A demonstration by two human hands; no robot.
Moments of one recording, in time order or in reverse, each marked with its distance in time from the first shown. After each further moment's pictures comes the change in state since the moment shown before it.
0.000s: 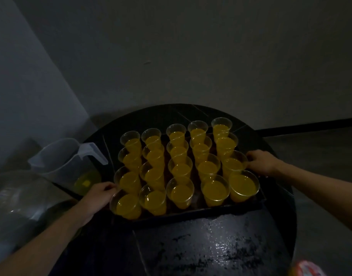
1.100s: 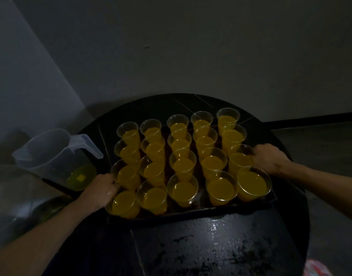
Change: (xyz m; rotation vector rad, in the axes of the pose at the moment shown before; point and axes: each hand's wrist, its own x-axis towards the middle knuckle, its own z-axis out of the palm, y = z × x) left_hand 0.074 -0.041 0.003 0.645 0.072 0.228; right_hand 0.019 0.000 0.012 -0.197 0.143 -0.008
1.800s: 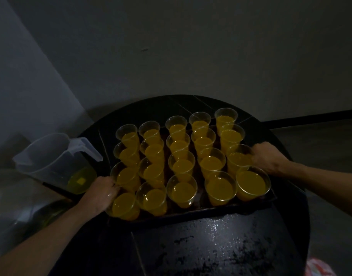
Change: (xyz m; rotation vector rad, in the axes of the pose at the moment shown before) left_hand -0.013 0.015 -0.013 0.105 -0.029 0.114; right_hand 0.000 0.001 -0.001 0.113 -0.015 -0.045
